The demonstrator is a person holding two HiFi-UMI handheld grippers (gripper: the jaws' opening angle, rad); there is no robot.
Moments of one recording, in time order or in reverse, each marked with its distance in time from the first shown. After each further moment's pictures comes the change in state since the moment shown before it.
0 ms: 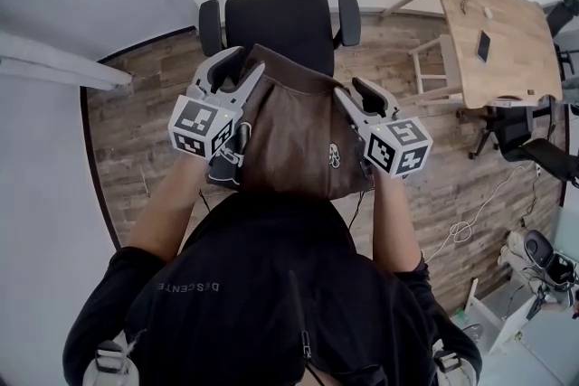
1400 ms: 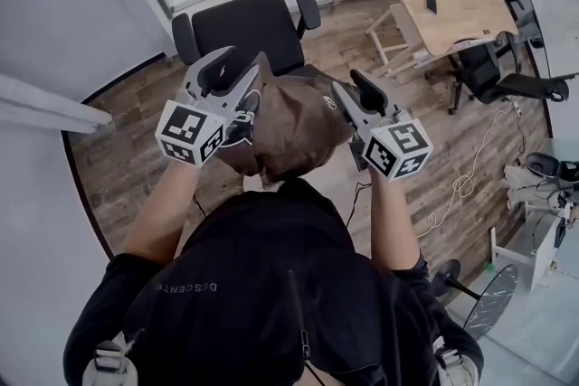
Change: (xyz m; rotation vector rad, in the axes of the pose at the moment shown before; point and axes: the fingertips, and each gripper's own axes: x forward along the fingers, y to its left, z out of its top) left arm -0.109 -0.066 0.042 0.055 -0.153 -0.234; right arm -0.115 0.117 0.002 -0.065 -0.251 -0.223
